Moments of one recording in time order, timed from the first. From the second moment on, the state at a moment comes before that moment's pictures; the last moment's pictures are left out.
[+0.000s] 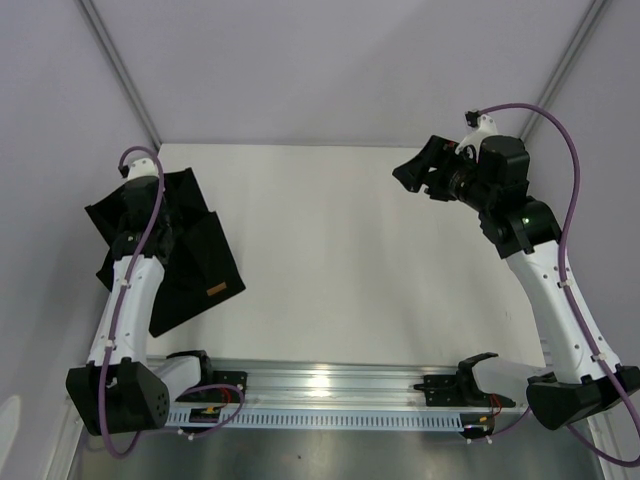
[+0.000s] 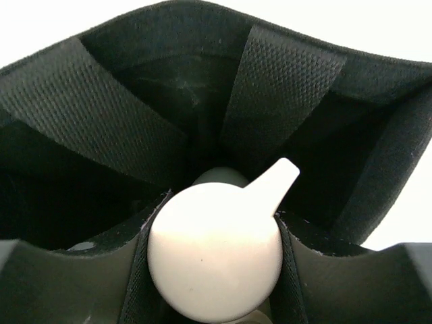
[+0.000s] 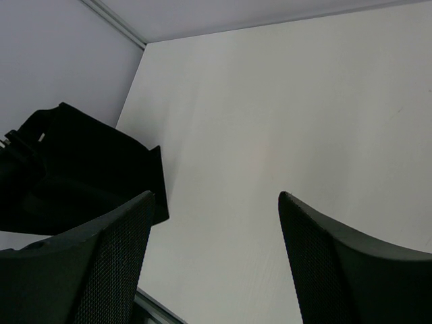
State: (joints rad) left arm 0.12 1.10 1.01 -0.40 -0.33 -0.13; right arm 0.32 1.19 1.48 -0.58 -0.21 0.52
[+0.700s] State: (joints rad) left arm 0.13 1.10 1.01 -0.41 -0.28 -0.17; right arm 0.32 1.18 1.46 -0.58 -0.21 0.52
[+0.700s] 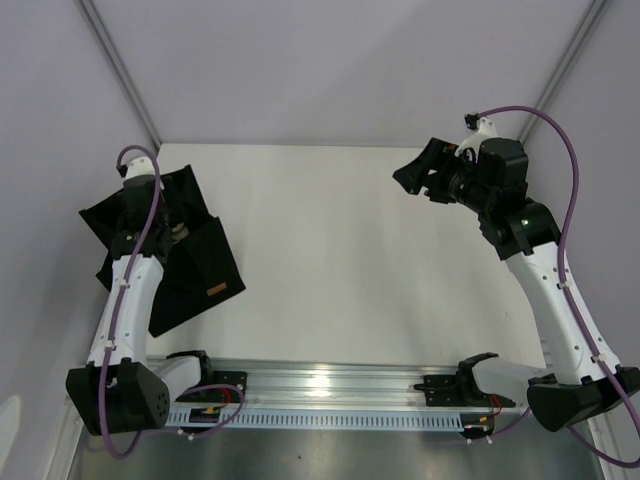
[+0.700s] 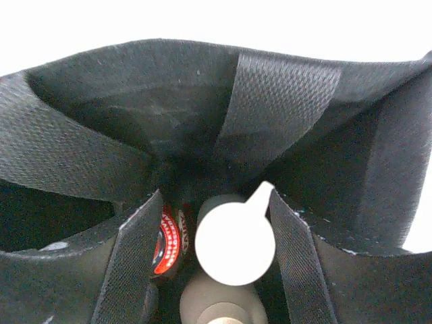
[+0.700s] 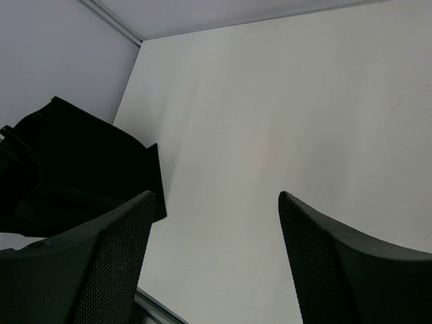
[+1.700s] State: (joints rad) left arm -0.49 1.22 1.65 -0.68 -0.05 -0.46; right arm 0.35 1.22 1.45 -0.70 -0.23 0.45
